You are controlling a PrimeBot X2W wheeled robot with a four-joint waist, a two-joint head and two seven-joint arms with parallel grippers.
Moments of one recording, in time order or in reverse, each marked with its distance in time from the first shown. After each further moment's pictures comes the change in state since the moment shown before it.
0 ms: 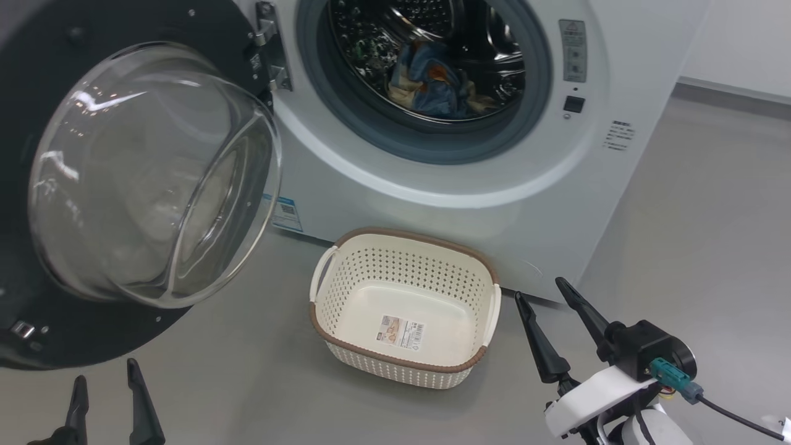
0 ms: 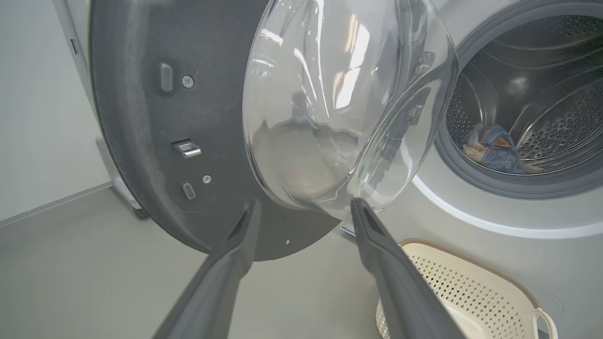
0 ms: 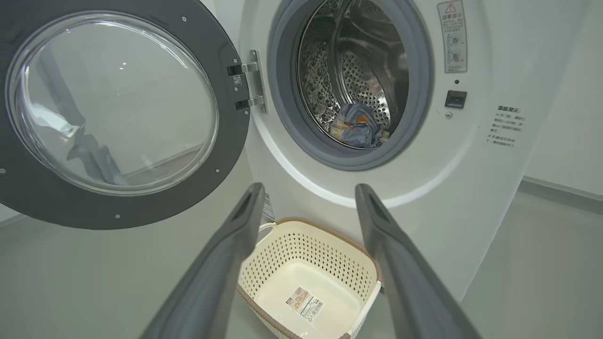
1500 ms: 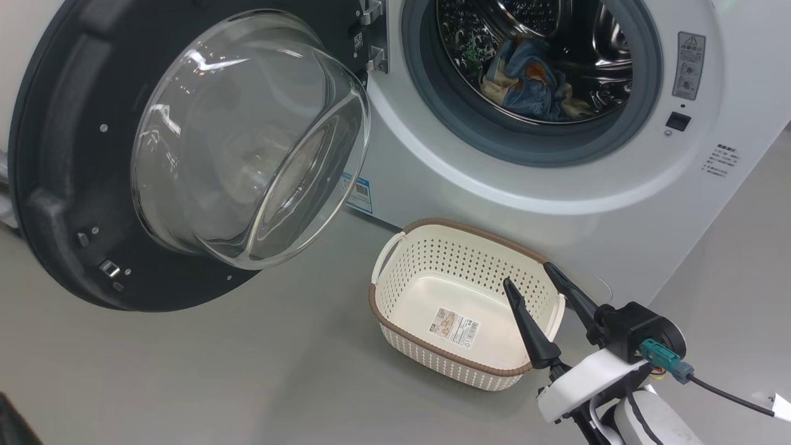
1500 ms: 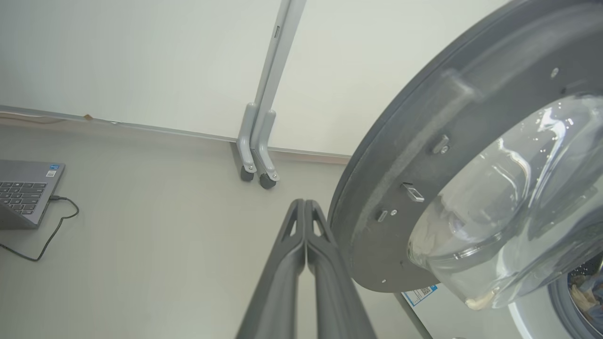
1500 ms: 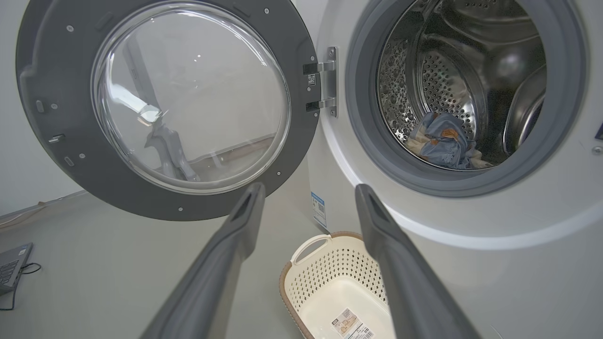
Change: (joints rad) left arm 0.011 0.000 0.111 -0.064 -0.337 0.030 0.000; right arm -0.073 -0.023 0.051 0.040 0.033 0.000 0.000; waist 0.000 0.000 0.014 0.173
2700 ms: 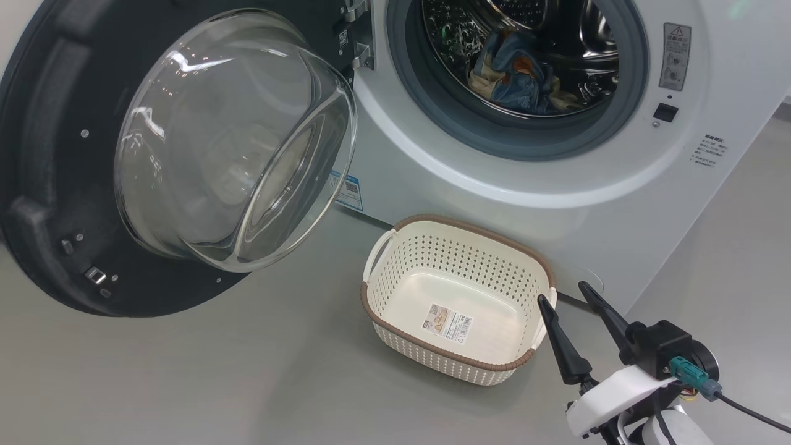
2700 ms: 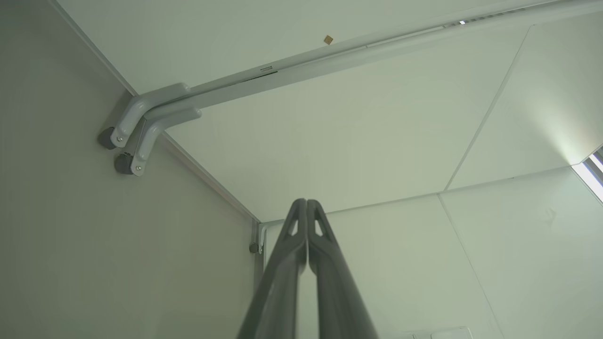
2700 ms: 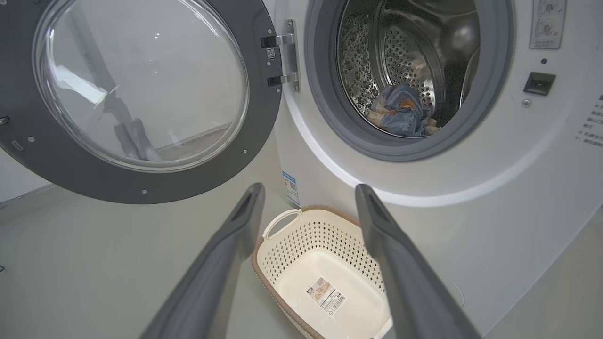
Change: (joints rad) left arm -0.560 0.263 0.387 0.311 -0.811 -0.053 0.344; right arm 0.066 -0.024 -0.071 0.001 -0.009 0.000 0.000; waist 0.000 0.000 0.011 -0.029
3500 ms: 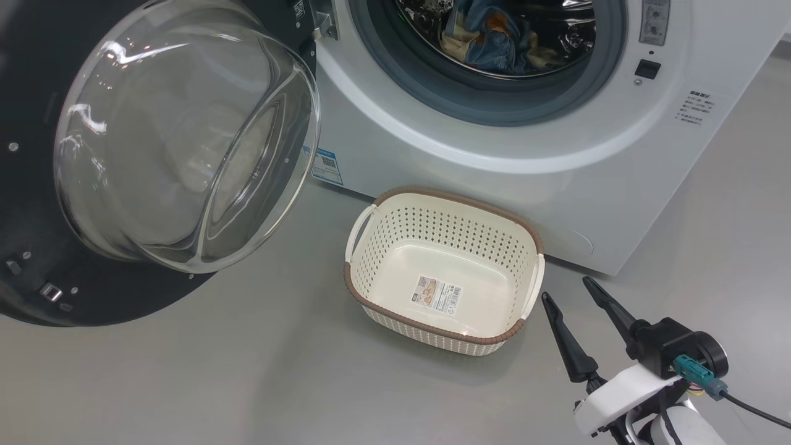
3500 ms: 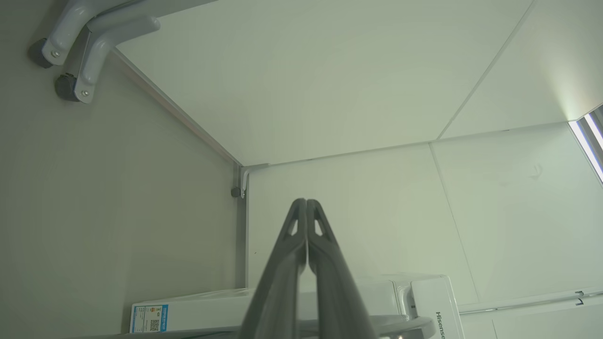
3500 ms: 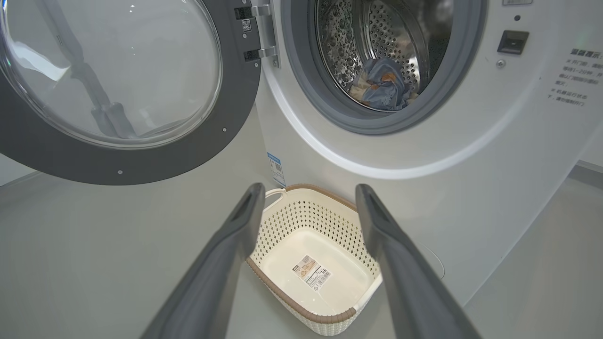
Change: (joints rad) left arm -0.124 0.044 -0.011 0.157 -0.105 -0.073 0.154; right arm 0.002 -0.037 0.009 -0.027 -0.026 0.000 0.000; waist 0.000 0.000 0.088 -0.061
